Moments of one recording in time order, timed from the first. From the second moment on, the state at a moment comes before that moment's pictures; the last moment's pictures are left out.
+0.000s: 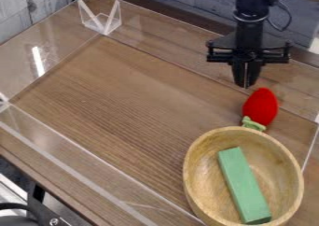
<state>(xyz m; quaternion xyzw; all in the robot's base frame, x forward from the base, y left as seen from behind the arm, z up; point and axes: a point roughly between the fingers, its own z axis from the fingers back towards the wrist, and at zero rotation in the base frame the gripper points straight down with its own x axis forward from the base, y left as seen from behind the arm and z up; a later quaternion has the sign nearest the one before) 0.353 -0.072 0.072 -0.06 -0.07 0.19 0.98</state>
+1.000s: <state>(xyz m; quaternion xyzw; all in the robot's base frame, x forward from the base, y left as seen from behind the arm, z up) 0.359 -0.067 0.083 -0.08 -0.06 0.19 0.98</state>
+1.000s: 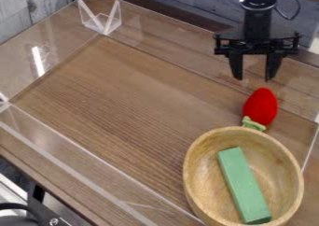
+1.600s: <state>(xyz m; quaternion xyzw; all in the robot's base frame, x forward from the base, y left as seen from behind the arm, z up) 0.333 -0.043 0.084 -0.09 -0.08 0.20 0.97</state>
